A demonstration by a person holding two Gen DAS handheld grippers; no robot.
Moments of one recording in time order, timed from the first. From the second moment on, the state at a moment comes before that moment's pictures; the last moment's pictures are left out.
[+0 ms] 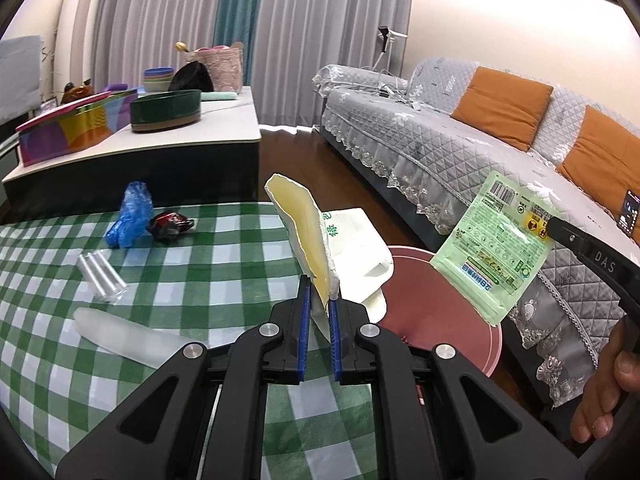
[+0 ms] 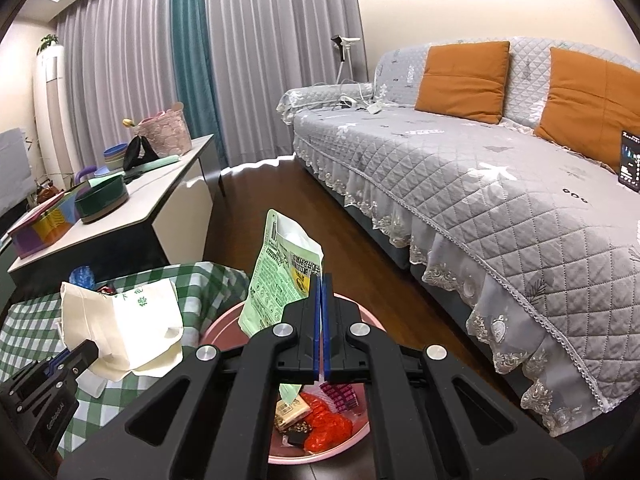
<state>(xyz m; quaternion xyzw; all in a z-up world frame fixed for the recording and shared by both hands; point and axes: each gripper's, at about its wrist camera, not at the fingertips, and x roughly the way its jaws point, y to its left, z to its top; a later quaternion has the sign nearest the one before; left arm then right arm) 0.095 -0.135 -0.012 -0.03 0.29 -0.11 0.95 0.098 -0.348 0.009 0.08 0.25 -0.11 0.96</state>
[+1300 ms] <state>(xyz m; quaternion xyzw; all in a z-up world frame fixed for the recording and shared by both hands) 0.091 -0.141 -0.007 -0.02 0.28 -0.15 0.95 0.104 -0.333 0.010 0.08 0.26 -0.09 0.96</state>
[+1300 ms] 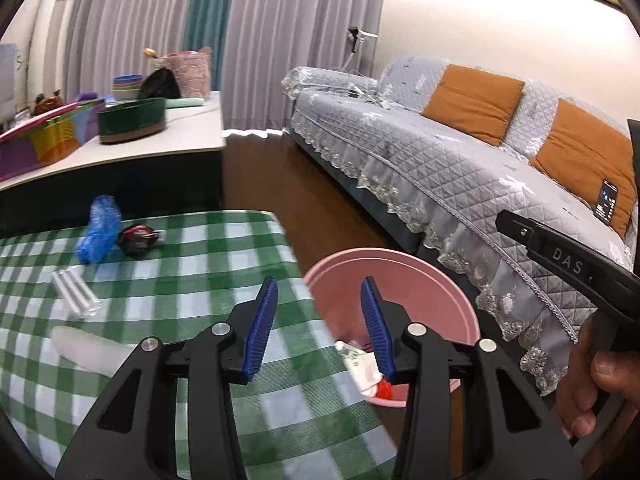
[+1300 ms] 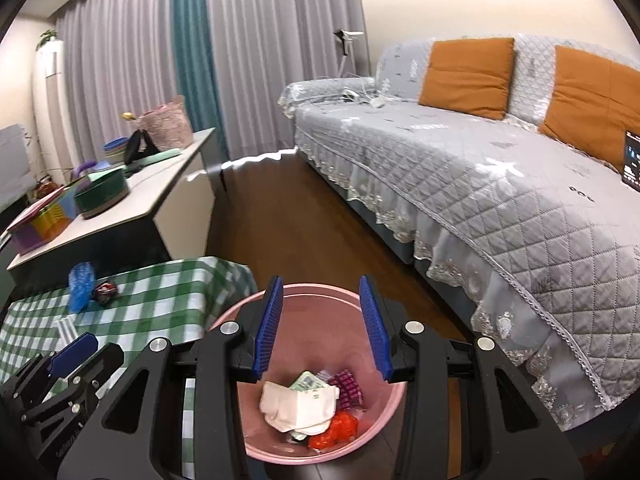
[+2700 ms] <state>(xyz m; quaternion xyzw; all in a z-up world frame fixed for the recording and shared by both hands) 0.081 0.124 0.002 -0.12 0.27 0.09 0.95 0.158 -0.045 -0.083 -0.06 0.41 0.25 0.88</state>
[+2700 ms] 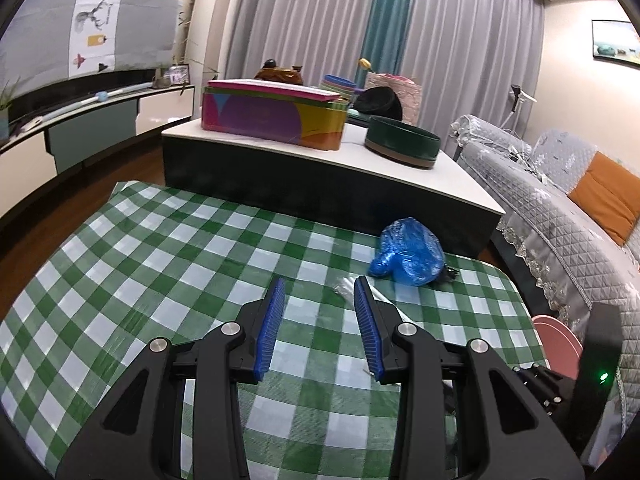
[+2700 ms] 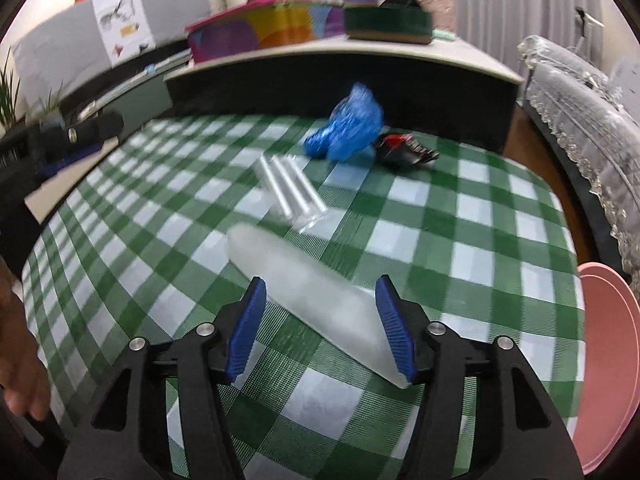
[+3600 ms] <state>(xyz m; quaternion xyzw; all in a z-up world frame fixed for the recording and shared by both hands) 0.126 0.092 -0.033 -0.15 0.31 0.06 0.94 0.164 -0.109 -0.055 -0.01 0.38 0.19 0.91</state>
